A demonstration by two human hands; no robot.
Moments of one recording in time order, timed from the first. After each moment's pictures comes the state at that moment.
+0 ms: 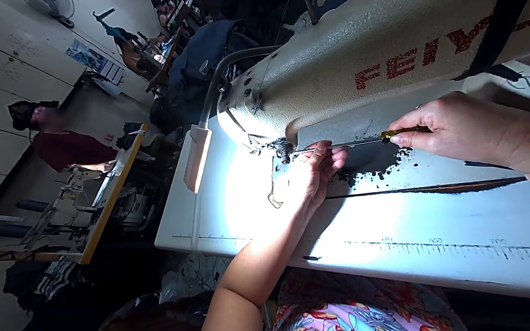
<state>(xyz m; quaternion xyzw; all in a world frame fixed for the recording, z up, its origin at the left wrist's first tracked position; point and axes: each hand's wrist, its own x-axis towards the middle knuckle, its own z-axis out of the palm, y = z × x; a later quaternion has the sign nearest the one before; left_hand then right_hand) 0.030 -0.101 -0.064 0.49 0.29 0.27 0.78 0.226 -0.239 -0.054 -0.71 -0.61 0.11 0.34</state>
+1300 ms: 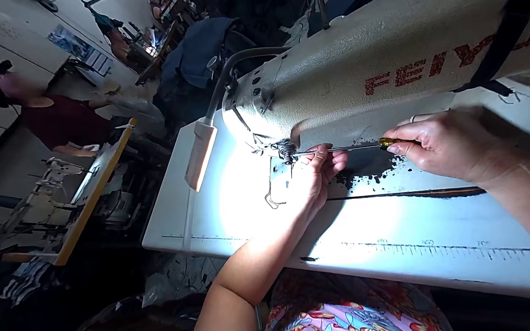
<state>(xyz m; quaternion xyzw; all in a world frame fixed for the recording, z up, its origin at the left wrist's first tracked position) 0.034 -0.105 -0.065 0.45 0.29 0.29 0.79 0.224 -0.234 -0.092 -0.67 -0.63 -0.06 0.38</state>
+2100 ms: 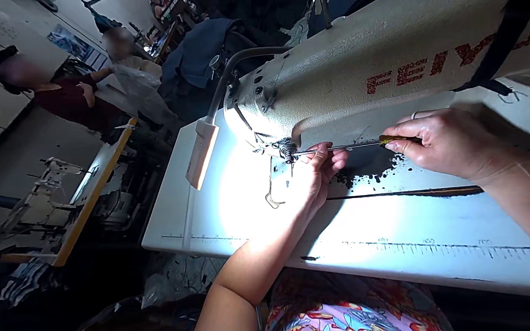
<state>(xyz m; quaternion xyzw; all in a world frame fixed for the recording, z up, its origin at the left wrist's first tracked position) 0.034 -0.102 -0.066 0.45 0.28 0.27 0.80 0.224 -0.231 -0.092 -0.67 -0.62 -0.07 0.40</state>
